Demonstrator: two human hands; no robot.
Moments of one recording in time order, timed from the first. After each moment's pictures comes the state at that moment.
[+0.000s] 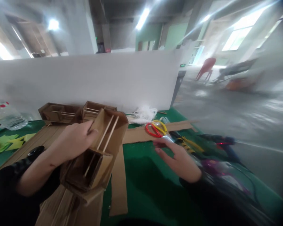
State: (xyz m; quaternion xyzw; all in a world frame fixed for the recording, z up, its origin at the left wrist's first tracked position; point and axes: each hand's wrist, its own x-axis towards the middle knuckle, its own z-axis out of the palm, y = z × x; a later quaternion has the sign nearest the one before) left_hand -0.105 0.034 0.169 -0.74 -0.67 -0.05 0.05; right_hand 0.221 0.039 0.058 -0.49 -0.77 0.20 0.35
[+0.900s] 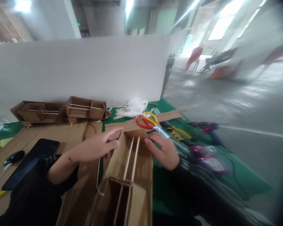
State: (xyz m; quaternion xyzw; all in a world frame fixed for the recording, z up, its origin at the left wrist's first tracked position) left_hand -0.045 0.055 0.115 -0.77 -0.49 -0.09 -0.39; right_hand 0.206 0.038 0.047 -0.44 -0.76 0.14 0.45
